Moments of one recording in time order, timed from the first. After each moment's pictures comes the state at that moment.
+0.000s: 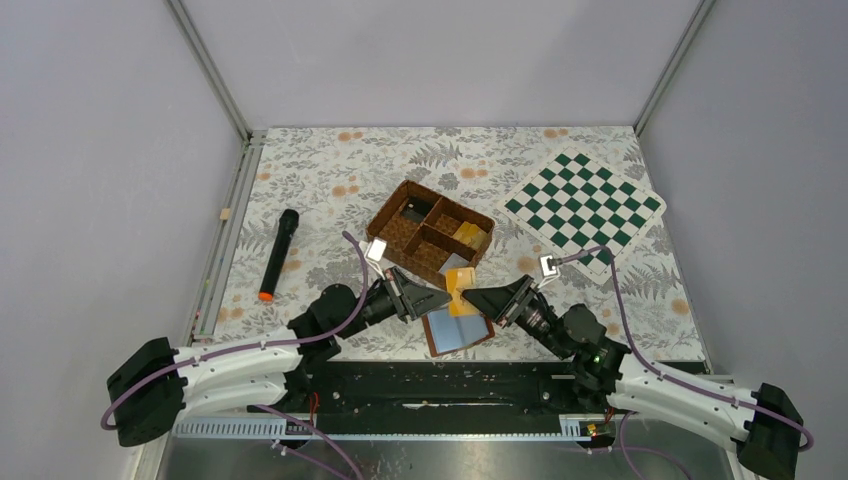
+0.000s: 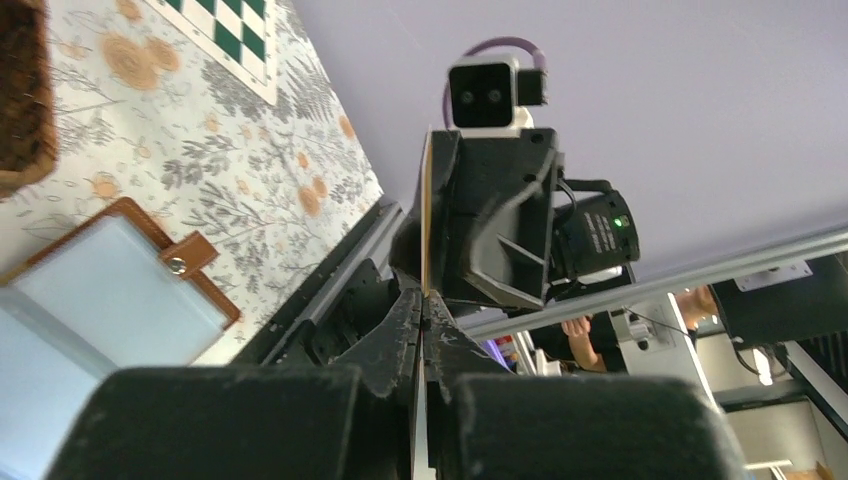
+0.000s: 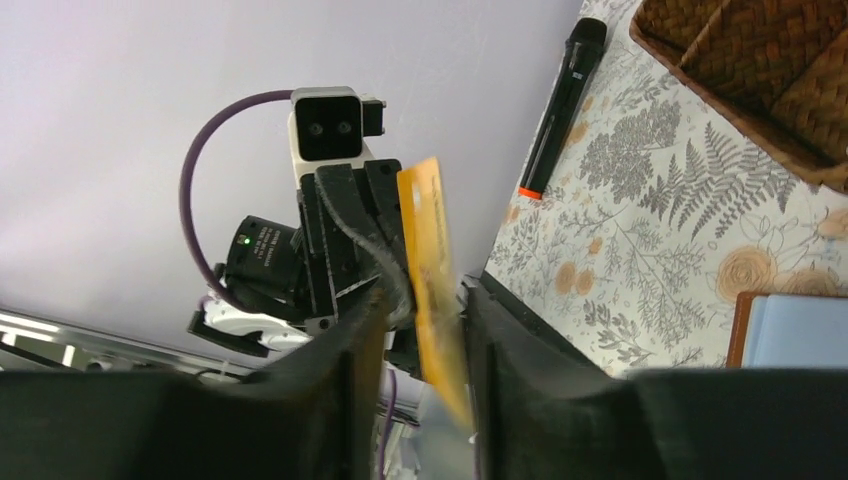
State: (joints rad) left arm -1.03 0.92 0.30 0.69 0.07 -1.13; right arm 1.04 0.54 0.14 0.52 0.17 1.20
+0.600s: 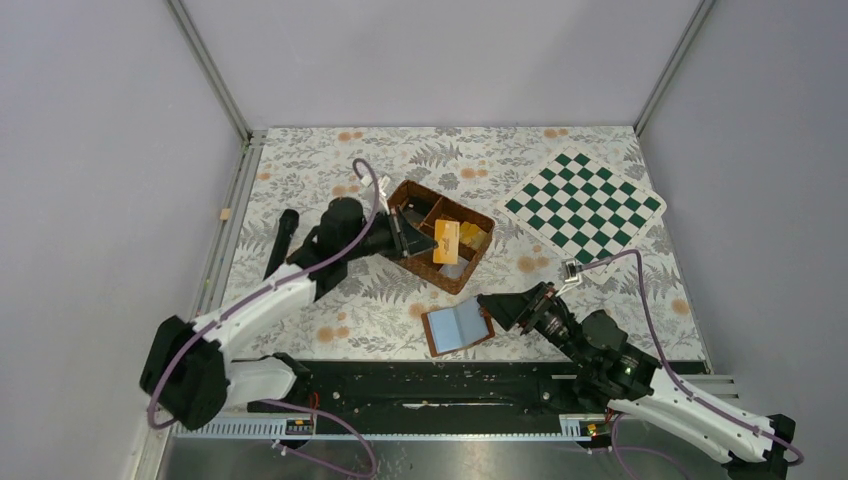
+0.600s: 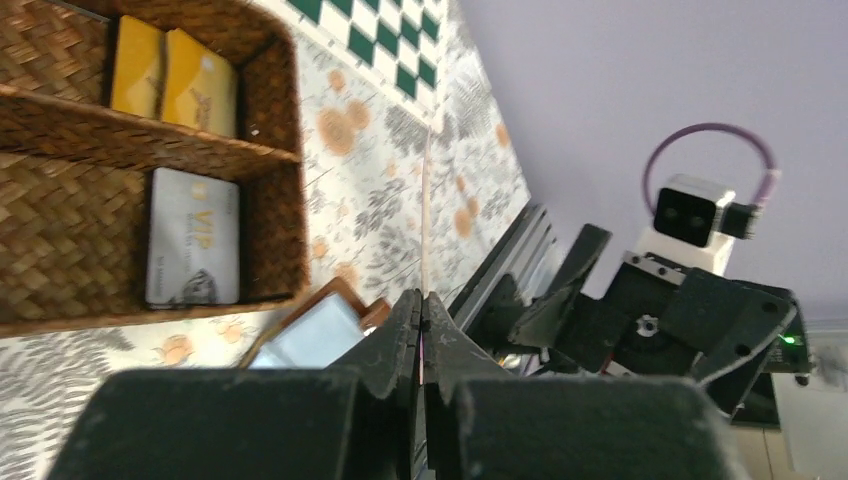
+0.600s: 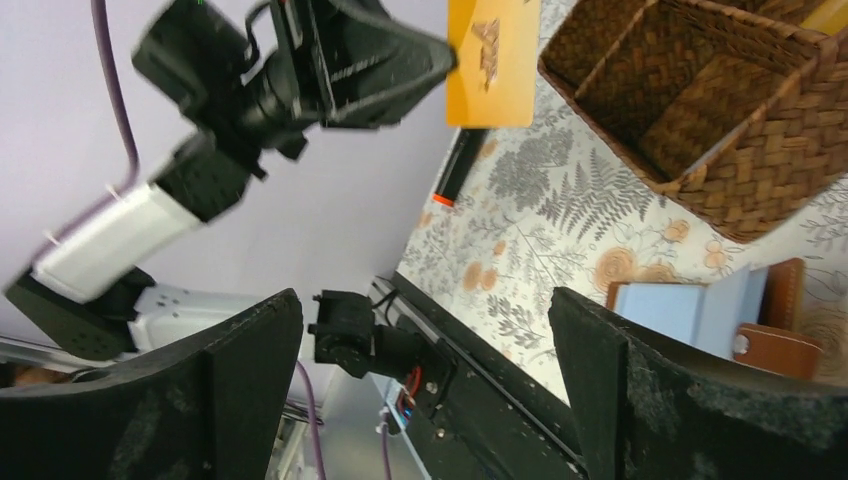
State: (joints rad) left arm -0.61 1.15 0.72 0.18 0.46 -0.85; right arm 1.04 0.21 0.20 0.05 0.24 1.02
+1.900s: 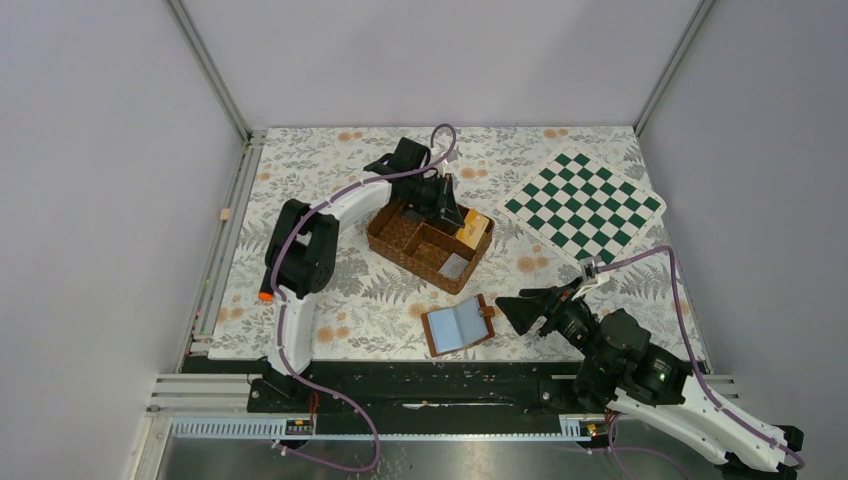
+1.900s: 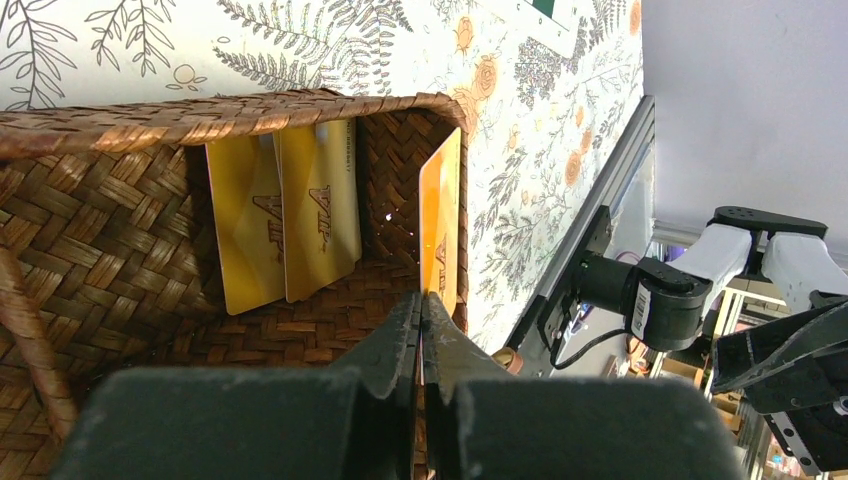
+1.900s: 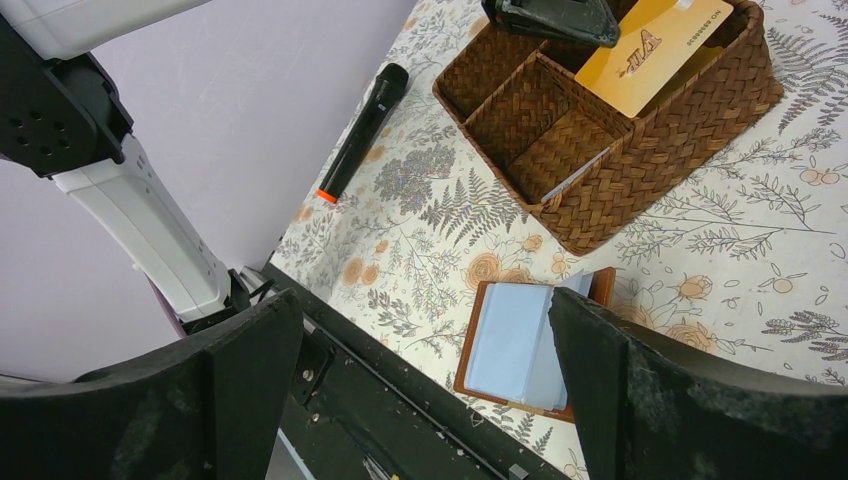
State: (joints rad) left arm -0.51 2.12 1.67 -0.43 0.79 -0.44; right arm 1.04 0.12 0.39 -0.36 0.32 0.74
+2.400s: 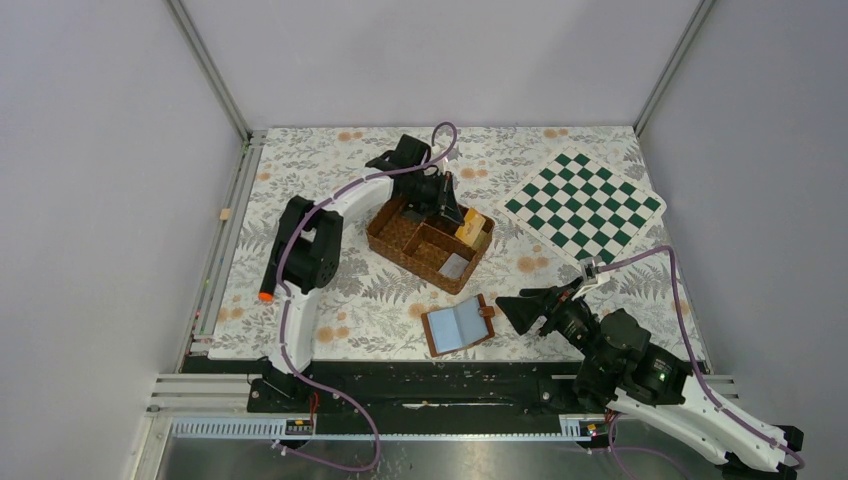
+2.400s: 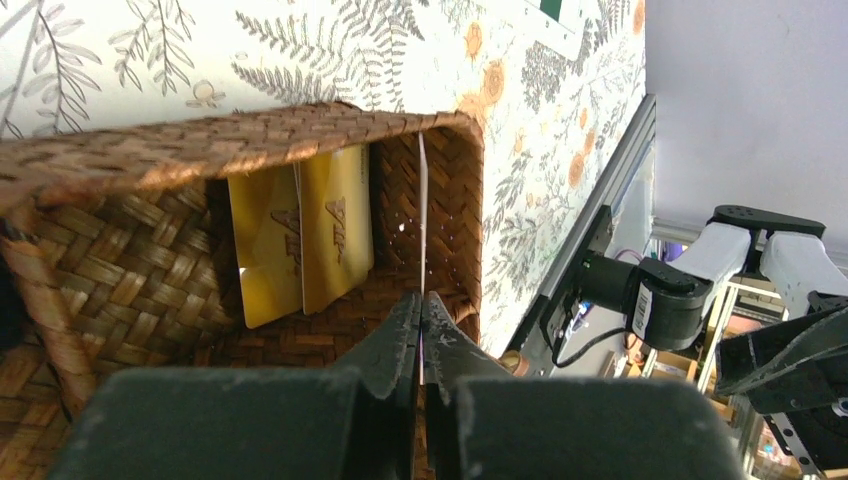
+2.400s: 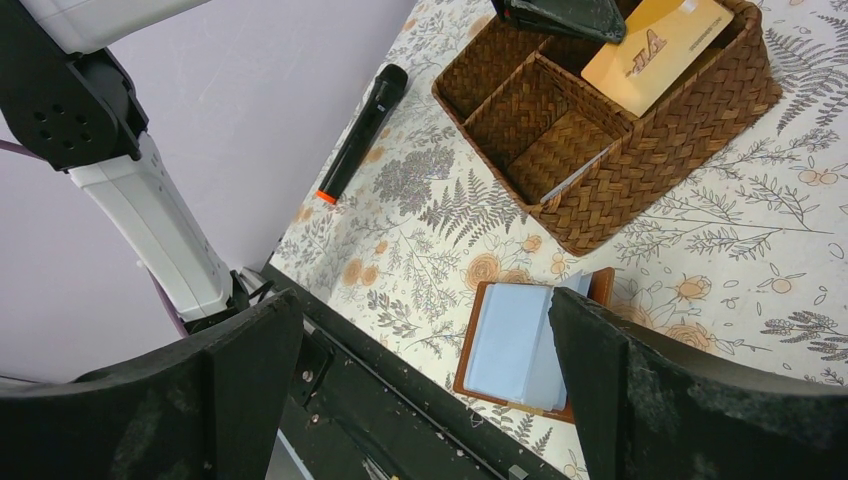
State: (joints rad) left arm -0.50 2.17 1.74 -0.48 0.82 -0.42; right arm 1.04 0.12 0.39 -0.36 0.33 0.74
